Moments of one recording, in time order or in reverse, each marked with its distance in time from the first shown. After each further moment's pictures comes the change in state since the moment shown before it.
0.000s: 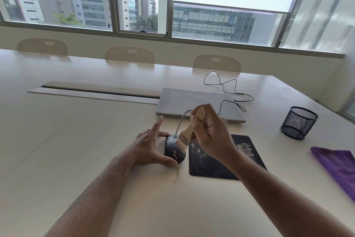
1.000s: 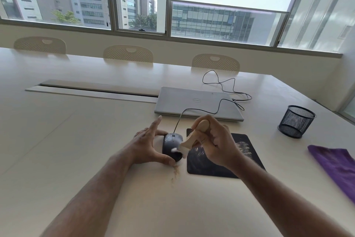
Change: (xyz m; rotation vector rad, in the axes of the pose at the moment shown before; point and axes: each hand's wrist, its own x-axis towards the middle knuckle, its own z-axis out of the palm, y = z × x) left_hand -0.001 0.000 -0.001 -0.020 -0.001 0.007; right_hand -0.023 0.013 -0.014 0.175 -0.125 0.011
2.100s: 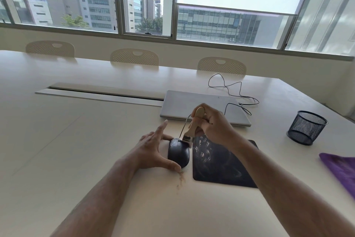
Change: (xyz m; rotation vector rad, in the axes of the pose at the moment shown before) left_hand -0.001 0.002 -0.002 0.031 0.002 -0.012; right_hand 0.063 0.017 -0.002 -0.027 -0.071 0.400
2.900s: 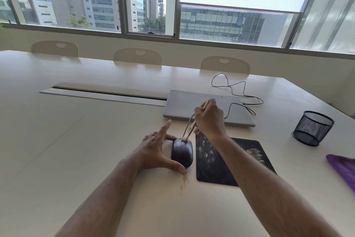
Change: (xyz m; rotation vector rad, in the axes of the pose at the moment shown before) left_hand 0.000 0.001 0.001 0.000 -0.003 -0.017; right_hand 0.026 -0.008 0.035 -0.163 0.379 0.235
